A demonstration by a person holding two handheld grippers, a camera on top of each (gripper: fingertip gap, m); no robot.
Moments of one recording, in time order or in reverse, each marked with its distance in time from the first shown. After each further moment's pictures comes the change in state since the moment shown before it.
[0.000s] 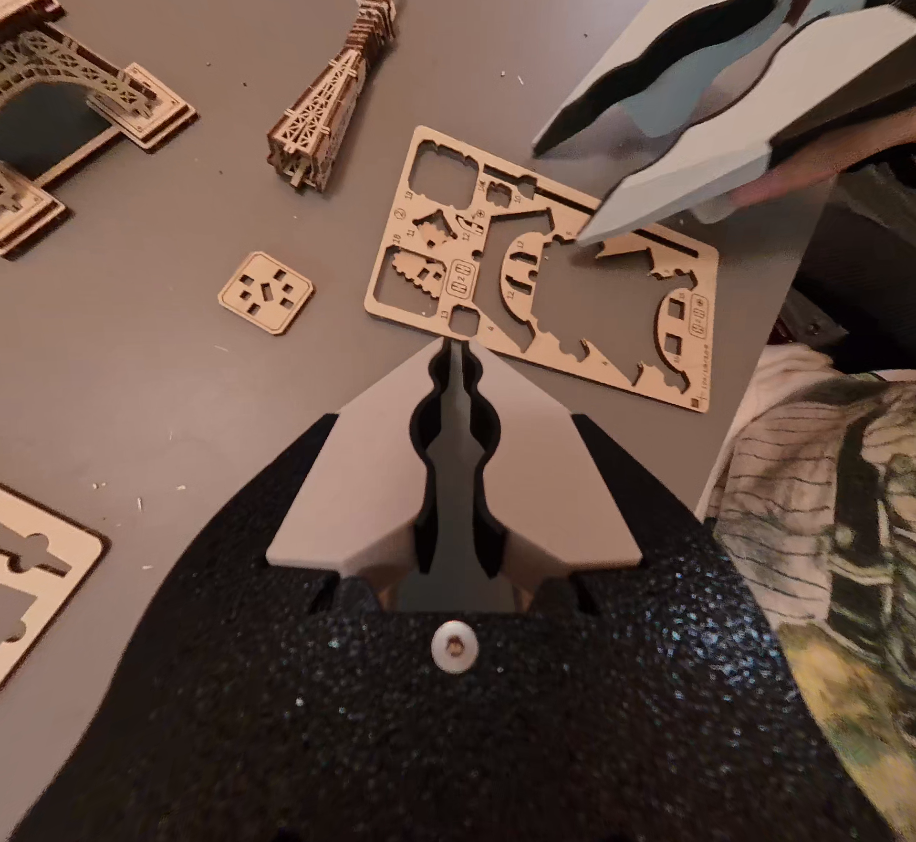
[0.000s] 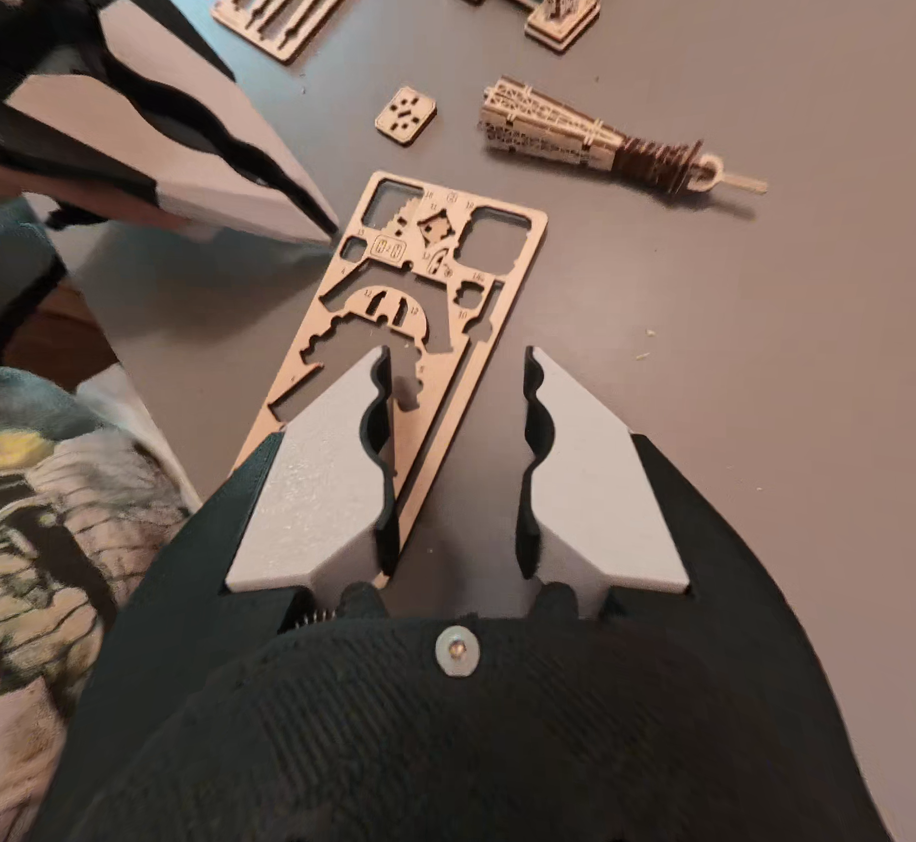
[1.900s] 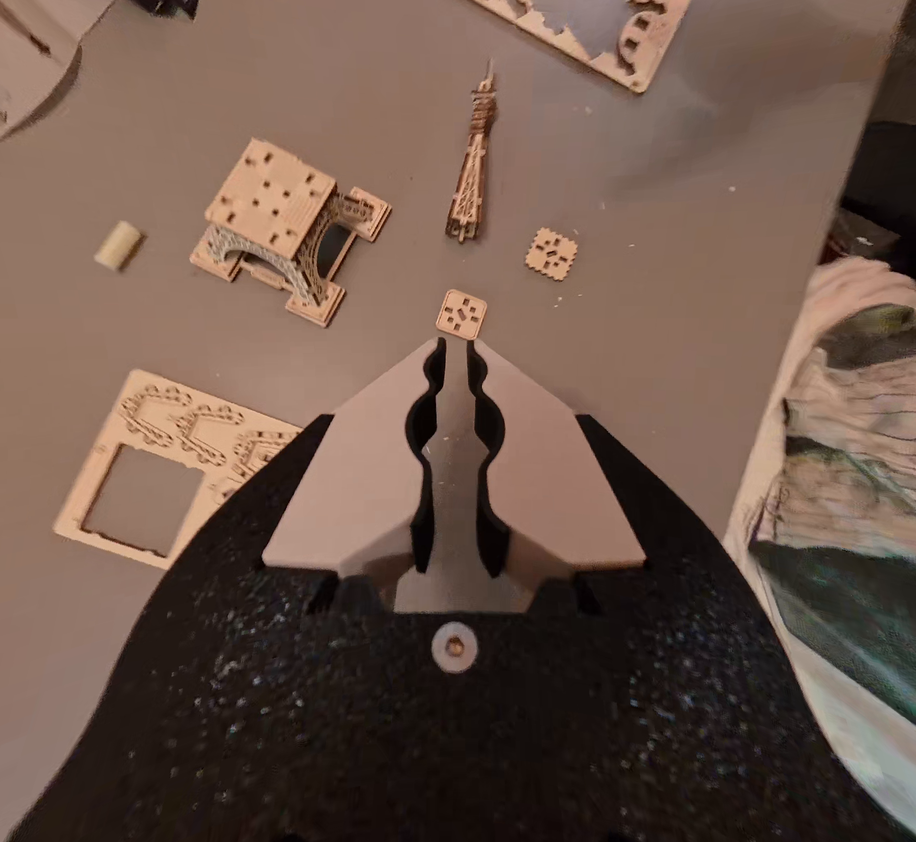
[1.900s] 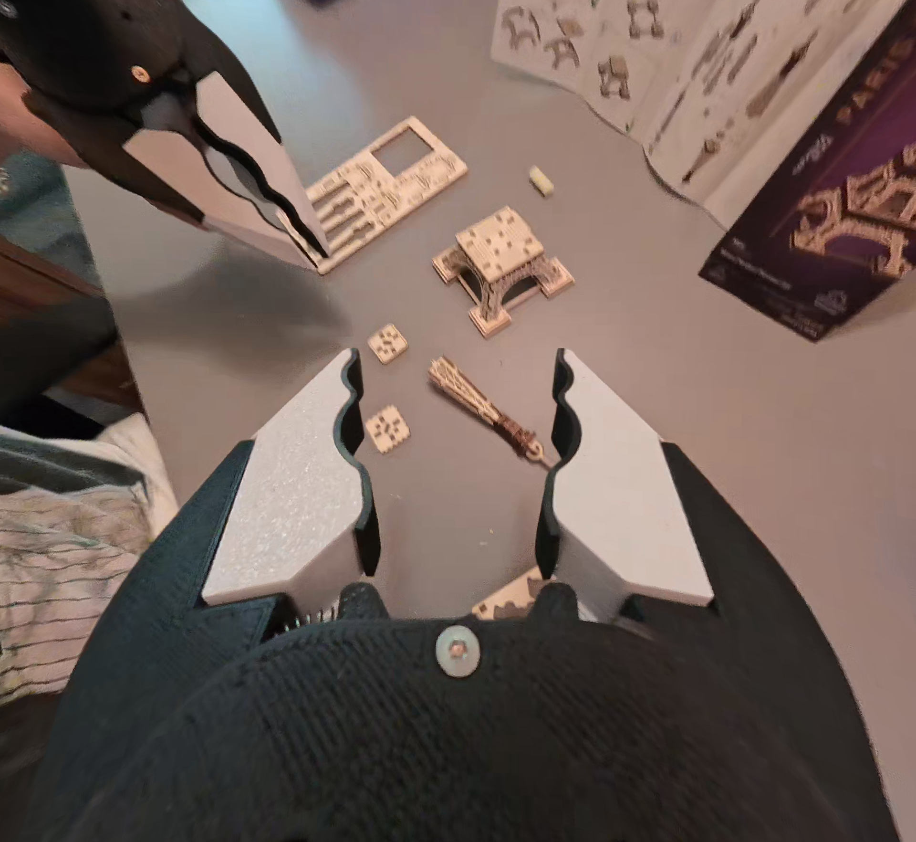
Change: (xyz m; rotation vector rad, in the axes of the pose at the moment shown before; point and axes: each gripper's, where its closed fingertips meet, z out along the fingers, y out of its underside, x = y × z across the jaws) left arm -0.068 -0.049 -0.072 -0.100 0.002 0.216; right arm 0.021 -0.149 -0.042 0.074 -0.057 -0.204
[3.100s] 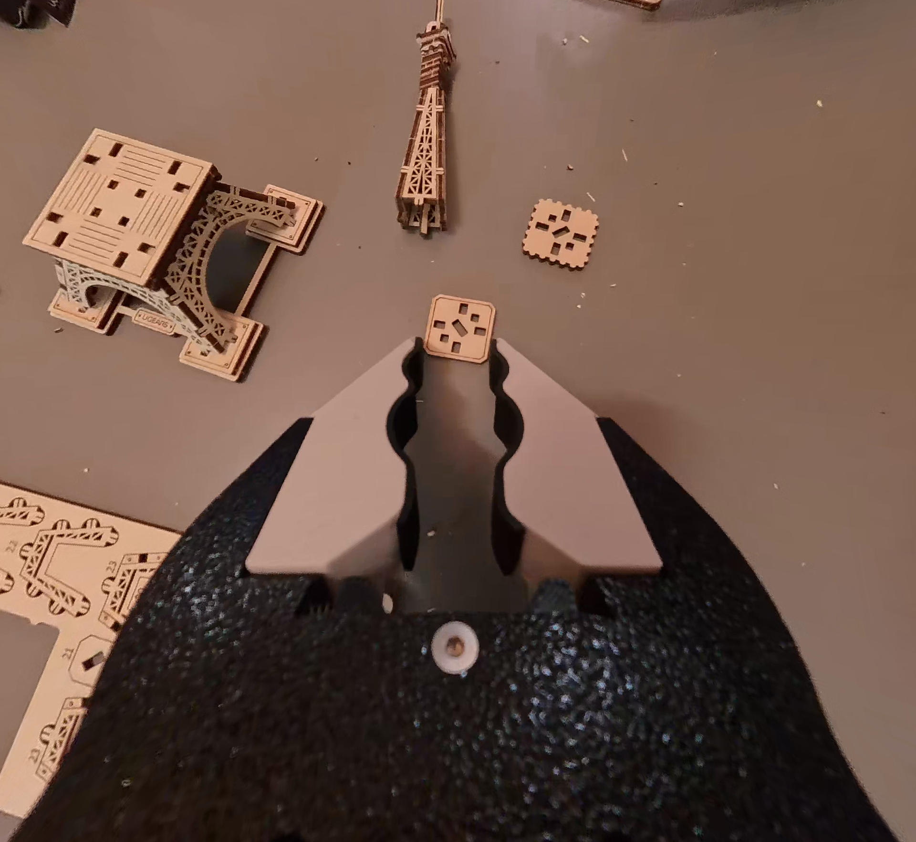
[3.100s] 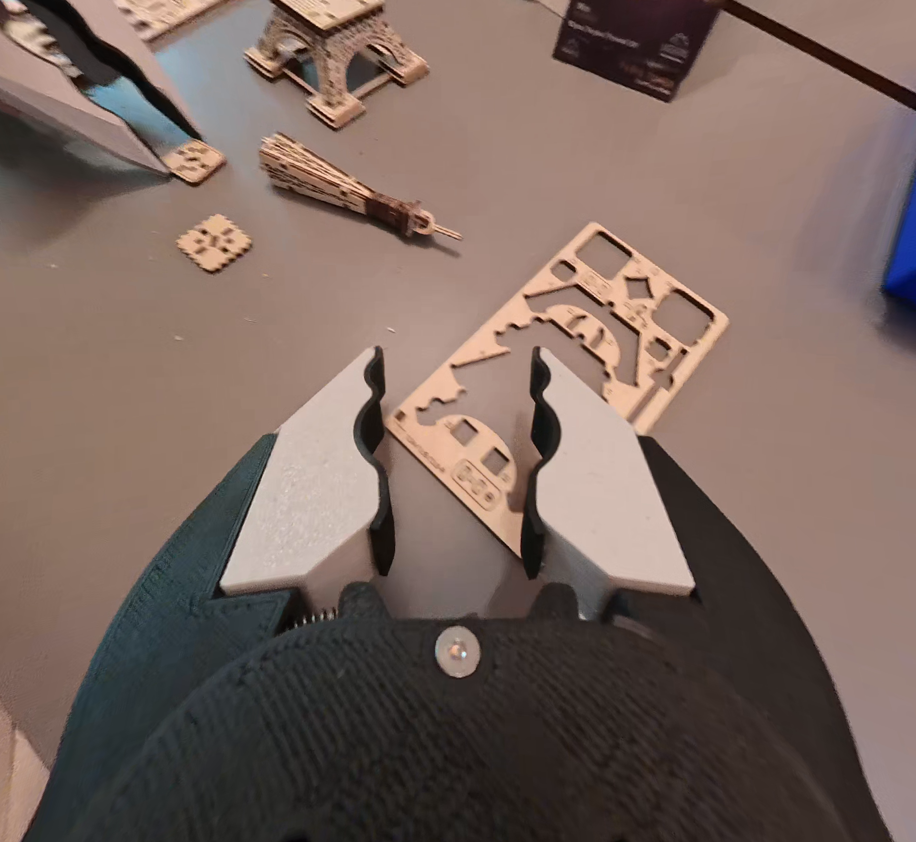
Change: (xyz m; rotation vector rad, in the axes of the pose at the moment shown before) left arm 0.011 0.025 0.076 0.089 -0.009 0.153; right arm 0.042 0.142 -0.023 0.053 0.359 0.010
